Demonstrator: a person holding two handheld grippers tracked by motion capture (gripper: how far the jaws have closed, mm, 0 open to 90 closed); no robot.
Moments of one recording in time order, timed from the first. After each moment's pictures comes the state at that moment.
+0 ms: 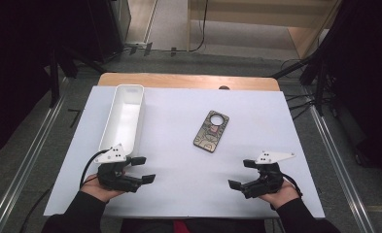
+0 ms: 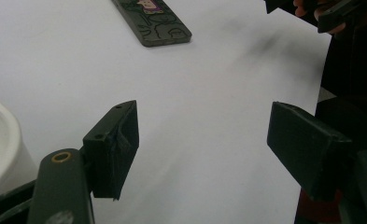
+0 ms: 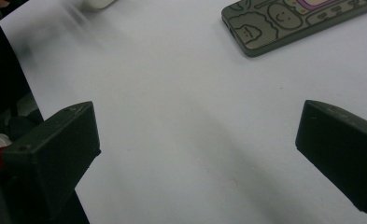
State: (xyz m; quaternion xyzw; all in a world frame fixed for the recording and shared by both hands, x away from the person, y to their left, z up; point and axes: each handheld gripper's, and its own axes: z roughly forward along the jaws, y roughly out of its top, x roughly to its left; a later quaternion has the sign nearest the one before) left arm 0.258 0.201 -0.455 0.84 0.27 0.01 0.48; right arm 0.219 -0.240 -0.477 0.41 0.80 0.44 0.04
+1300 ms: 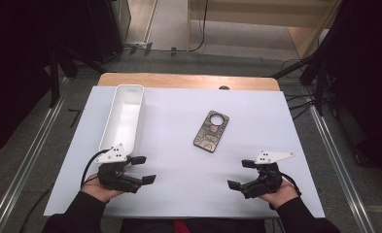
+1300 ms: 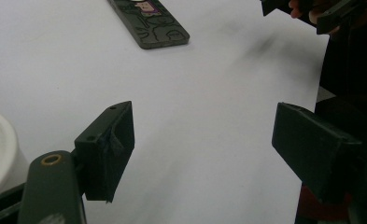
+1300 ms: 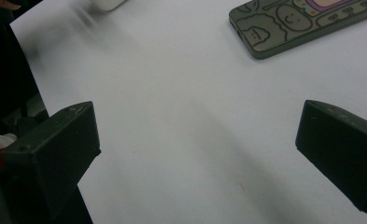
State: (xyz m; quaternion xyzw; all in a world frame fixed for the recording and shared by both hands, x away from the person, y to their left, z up) left arm 0.259 0.199 -0.454 0.84 0.26 0.01 0.48; right arm 0.221 -0.239 -0.479 0.40 0.80 0.45 0.03
